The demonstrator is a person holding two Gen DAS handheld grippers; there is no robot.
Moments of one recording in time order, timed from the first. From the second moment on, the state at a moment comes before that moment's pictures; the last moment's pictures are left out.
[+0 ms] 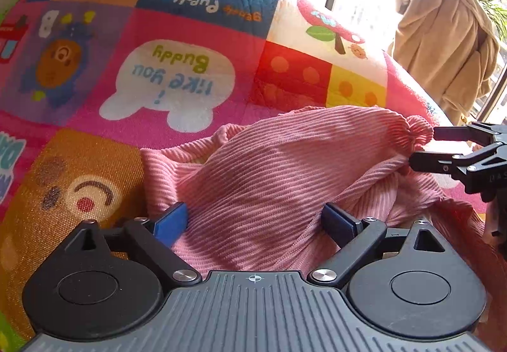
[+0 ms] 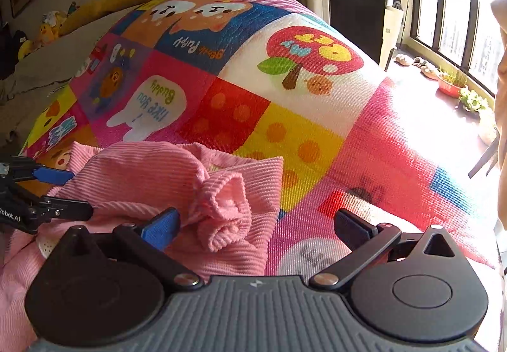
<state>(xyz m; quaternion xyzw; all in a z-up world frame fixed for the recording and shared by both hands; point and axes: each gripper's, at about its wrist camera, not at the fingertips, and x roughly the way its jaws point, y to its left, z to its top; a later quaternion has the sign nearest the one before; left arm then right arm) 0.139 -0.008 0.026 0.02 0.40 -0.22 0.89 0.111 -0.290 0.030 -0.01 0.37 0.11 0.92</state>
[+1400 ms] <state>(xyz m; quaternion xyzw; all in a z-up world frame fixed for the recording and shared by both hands) 0.187 0.072 0.035 -0.18 0.44 -0.14 0.87 0.183 -0.323 0.033 0.10 0.36 0.12 0.92</state>
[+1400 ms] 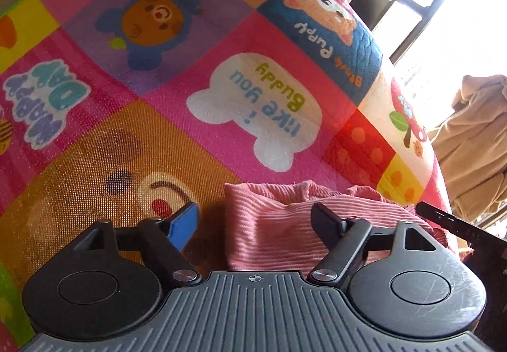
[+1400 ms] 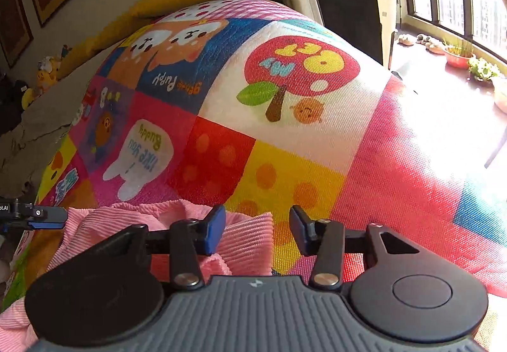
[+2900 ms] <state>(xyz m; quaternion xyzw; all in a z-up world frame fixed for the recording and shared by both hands) -0.033 0.098 0.060 -0.13 0.37 -0.29 0.87 -0.054 -0.336 0.075 0.06 0.30 0.21 0.93</state>
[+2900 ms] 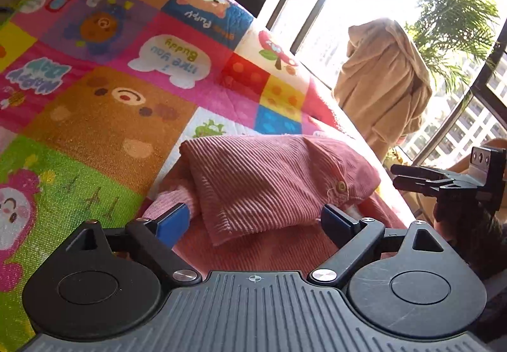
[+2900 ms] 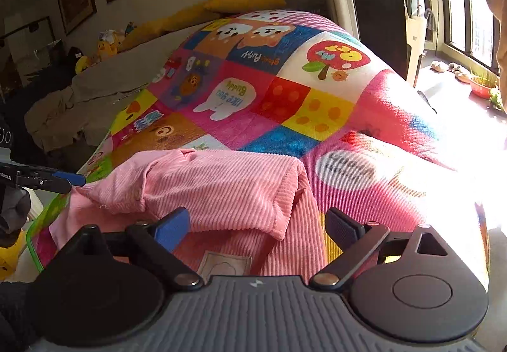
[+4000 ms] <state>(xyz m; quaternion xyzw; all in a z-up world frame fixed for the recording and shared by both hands) 0.019 0.073 0.057 -0.03 0.38 -0.24 0.89 0.018 -0.279 0.045 -0.08 0.35 0.20 0.91</state>
